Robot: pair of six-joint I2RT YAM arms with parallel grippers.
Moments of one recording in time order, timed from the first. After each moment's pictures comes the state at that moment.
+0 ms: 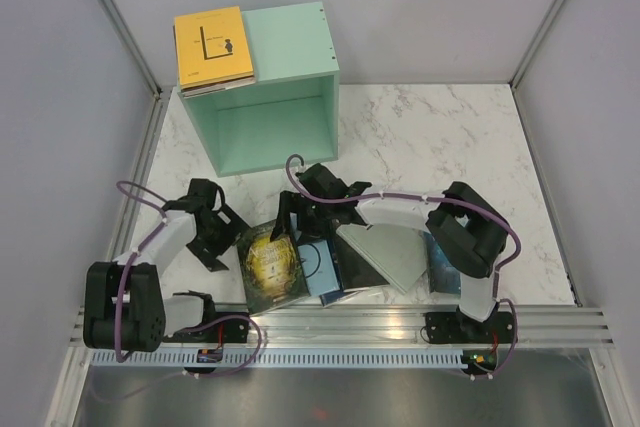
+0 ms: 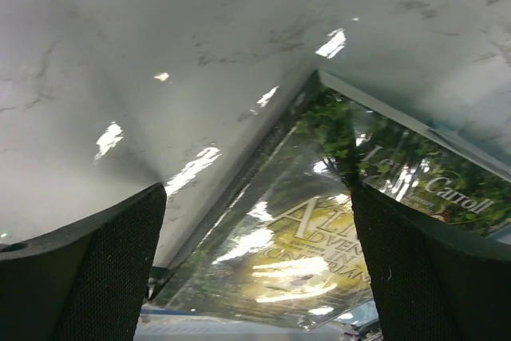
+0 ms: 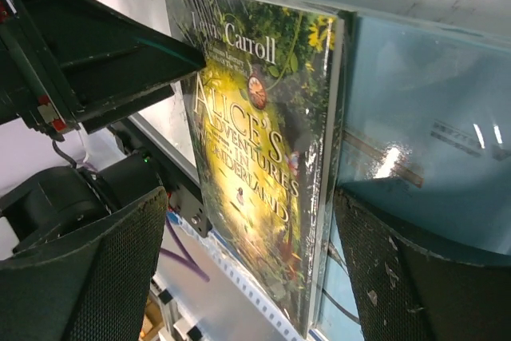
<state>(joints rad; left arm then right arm) -0.05 1.23 0.60 -0.76 0.11 -0.86 0.92 1.89 1.19 -0.15 -0.38 0.95</state>
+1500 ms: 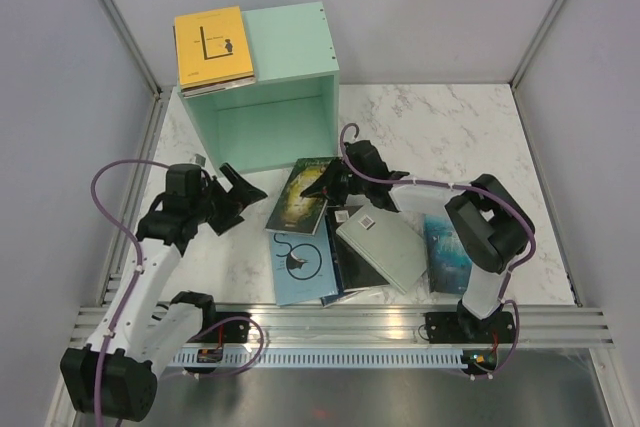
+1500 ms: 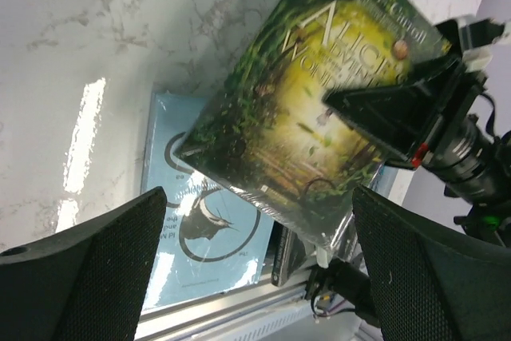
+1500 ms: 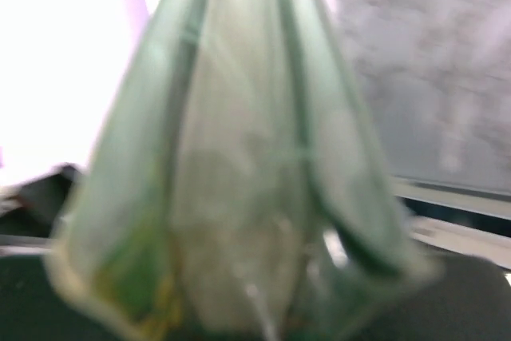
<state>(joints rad) -0.13 0.87 0.74 -0.61 0.29 -0.84 0.67 1.82 1.01 0.20 -0.43 1.22</state>
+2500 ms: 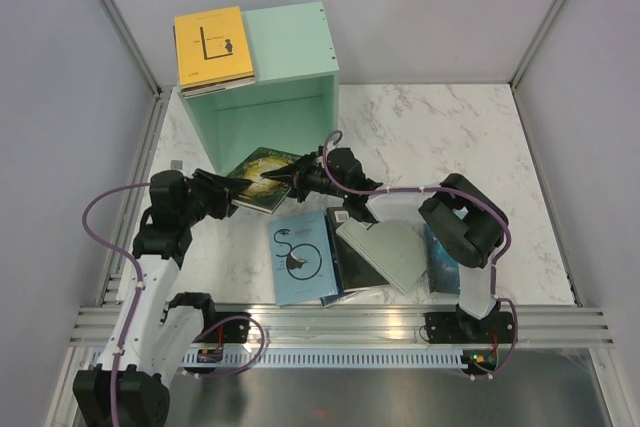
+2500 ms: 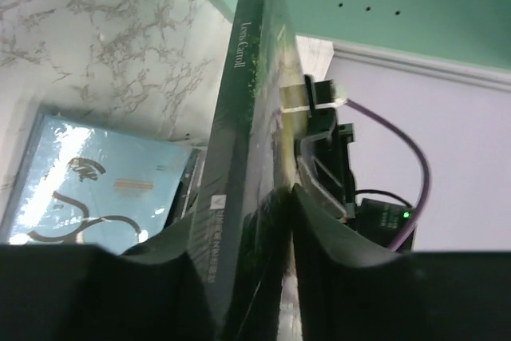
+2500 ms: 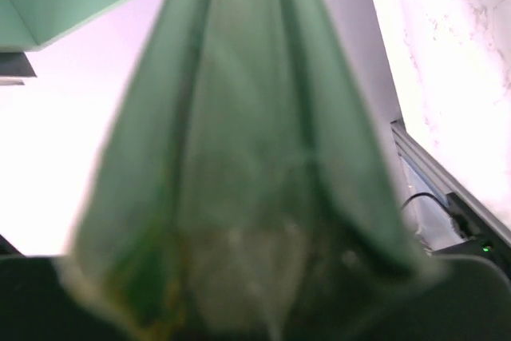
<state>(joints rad) -0.01 0.76 0.61 -0.35 0.41 -1.23 0.80 1.92 1.07 0.72 -0.40 1.87</state>
